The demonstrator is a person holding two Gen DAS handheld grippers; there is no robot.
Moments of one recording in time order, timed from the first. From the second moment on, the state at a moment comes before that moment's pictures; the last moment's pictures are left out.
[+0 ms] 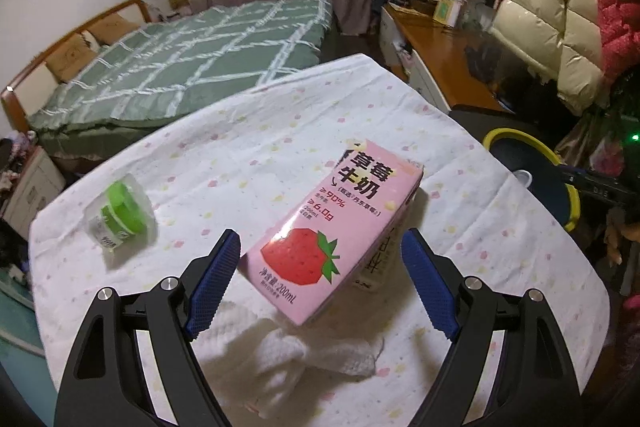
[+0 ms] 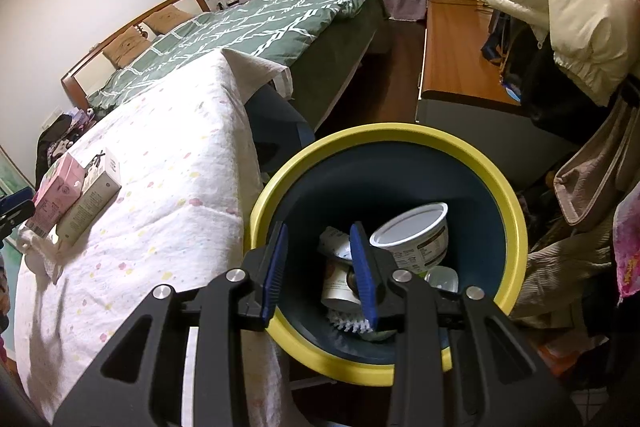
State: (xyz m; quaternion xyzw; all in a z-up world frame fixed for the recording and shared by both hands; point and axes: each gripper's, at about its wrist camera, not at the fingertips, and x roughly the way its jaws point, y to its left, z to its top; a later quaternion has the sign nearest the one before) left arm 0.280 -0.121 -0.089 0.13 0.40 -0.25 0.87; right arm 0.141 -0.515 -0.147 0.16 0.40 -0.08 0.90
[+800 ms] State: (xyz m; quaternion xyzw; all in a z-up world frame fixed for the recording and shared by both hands) left arm 0.282 -0.168 -0.107 0.13 0.48 -0.22 0.84; right arm 0.135 -0.516 -0.151 0.17 0.40 -0.06 0.90
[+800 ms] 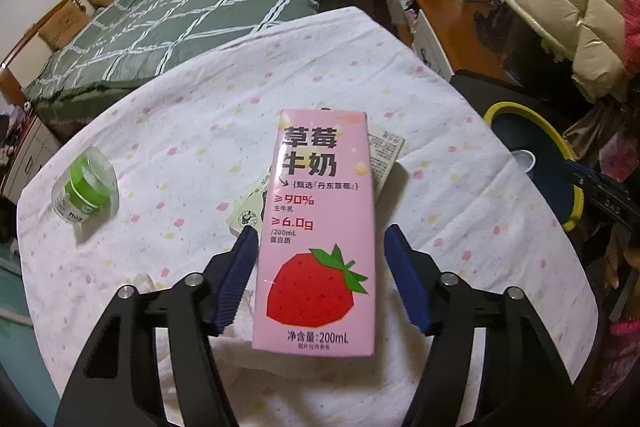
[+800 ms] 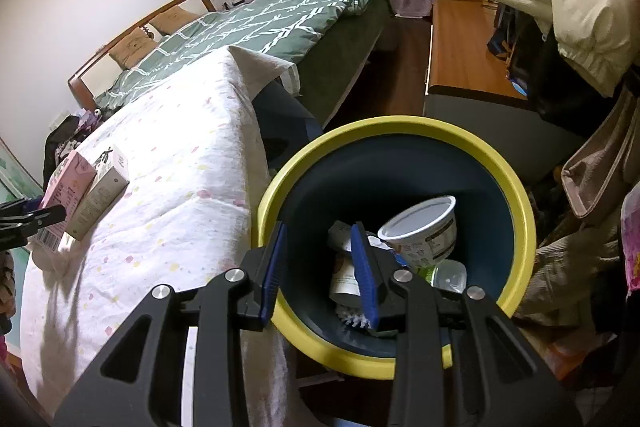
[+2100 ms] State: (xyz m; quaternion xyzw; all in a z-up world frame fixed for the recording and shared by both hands) left arm 0.209 -0.434 -0.098 0.20 0.44 -0.40 0.78; right arm 0.006 -0.571 -0.143 0.20 0.37 -0.12 0.90
